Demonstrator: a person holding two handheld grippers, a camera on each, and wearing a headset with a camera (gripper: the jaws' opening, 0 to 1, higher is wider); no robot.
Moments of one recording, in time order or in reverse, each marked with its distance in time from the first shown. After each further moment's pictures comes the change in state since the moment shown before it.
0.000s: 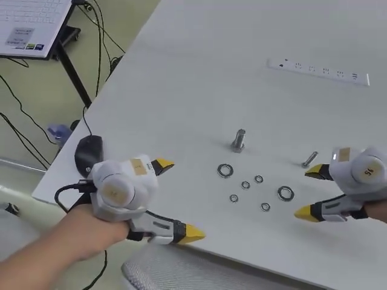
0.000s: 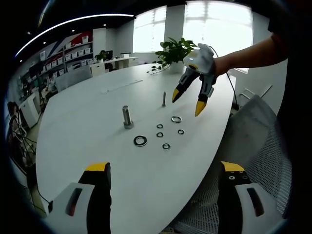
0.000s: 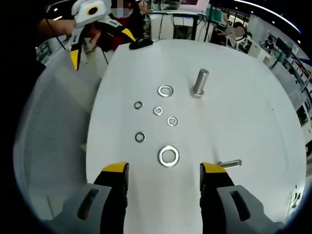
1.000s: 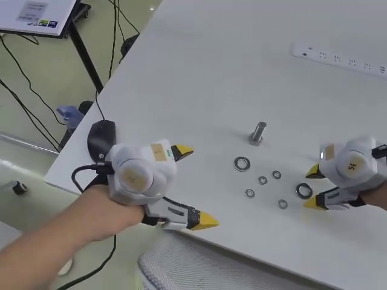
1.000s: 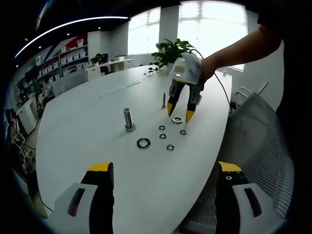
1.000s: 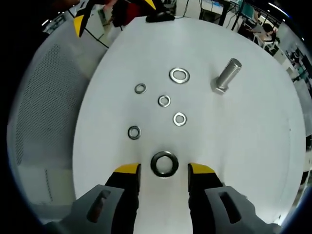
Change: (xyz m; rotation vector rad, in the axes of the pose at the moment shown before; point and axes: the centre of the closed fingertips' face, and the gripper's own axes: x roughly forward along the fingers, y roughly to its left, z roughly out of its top) left arm 0.000 0.012 0.003 0.044 -0.011 -0.027; right arm 0.035 -0.004 -0.006 -0.185 0.191 0.088
